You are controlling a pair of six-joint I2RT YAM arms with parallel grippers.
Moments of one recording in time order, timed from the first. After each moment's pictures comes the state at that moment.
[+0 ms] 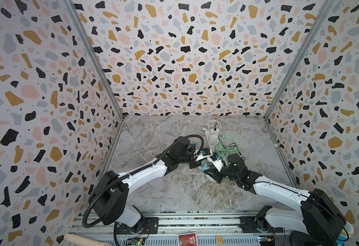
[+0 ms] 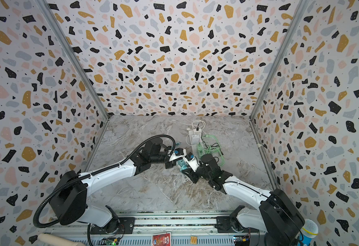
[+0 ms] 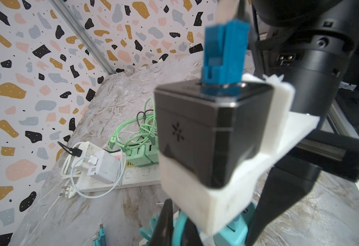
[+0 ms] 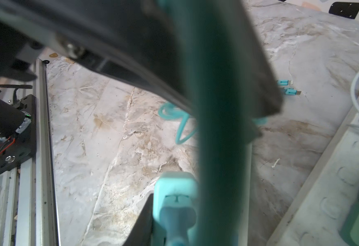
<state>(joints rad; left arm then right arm) -0.72 1.48 0.95 0.03 0.51 0.62 0.68 1.21 0.51 0.14 -0.40 -0.05</state>
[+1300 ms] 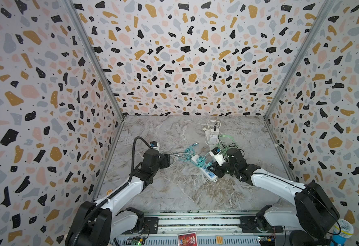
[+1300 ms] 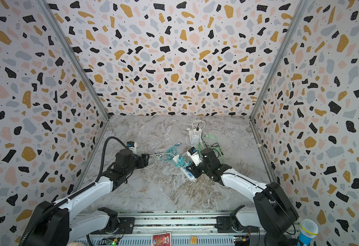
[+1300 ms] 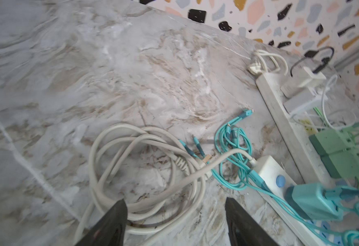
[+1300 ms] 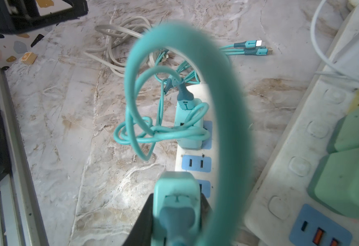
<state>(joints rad) -0.31 1.12 0.49 0.04 -0.04 -0.46 0.60 1.29 0.63 -0.06 -0.37 0.00</state>
